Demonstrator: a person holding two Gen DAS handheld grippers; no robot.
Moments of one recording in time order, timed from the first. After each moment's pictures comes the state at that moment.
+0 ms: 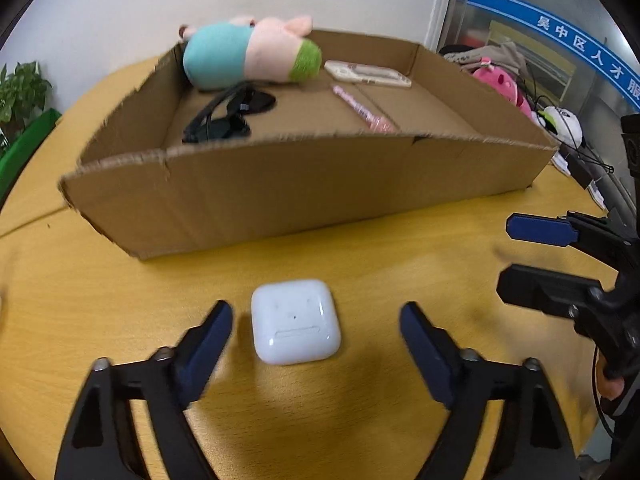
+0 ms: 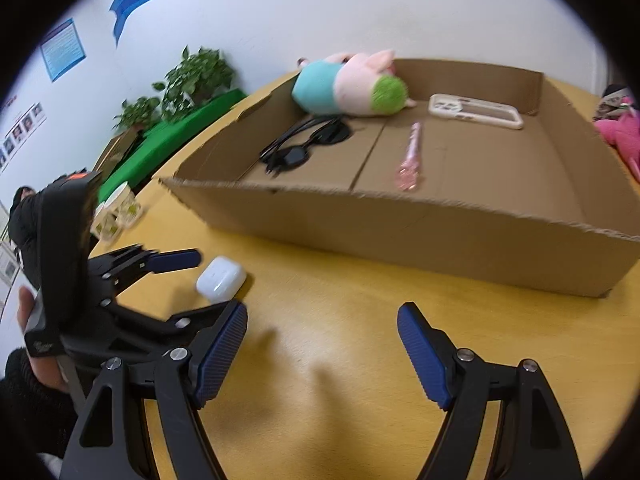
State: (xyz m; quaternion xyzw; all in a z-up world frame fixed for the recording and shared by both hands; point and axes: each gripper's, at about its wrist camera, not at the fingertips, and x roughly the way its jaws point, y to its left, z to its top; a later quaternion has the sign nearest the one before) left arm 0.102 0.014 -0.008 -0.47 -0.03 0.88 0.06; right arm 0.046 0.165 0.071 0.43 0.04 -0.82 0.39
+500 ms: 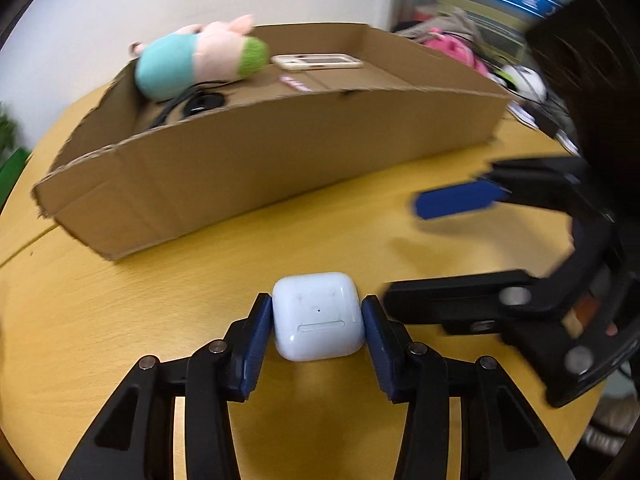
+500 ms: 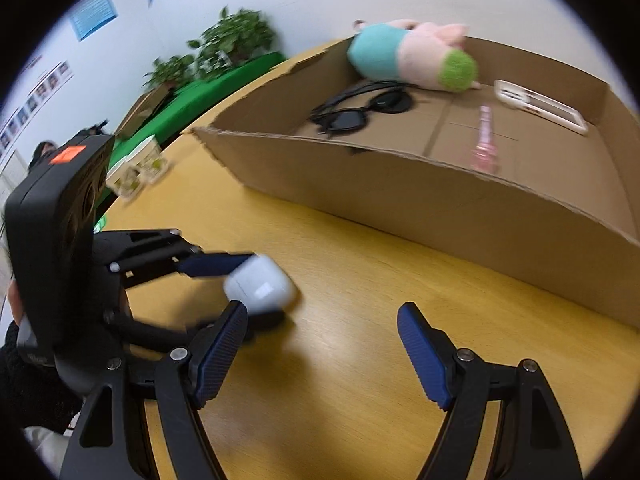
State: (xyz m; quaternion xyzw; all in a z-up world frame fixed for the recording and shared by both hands) left arm 0.134 0.035 -0.008 -0.45 0.04 0.88 0.14; right arm 0.055 0.119 0.058 0.45 0.09 -0.76 0.45
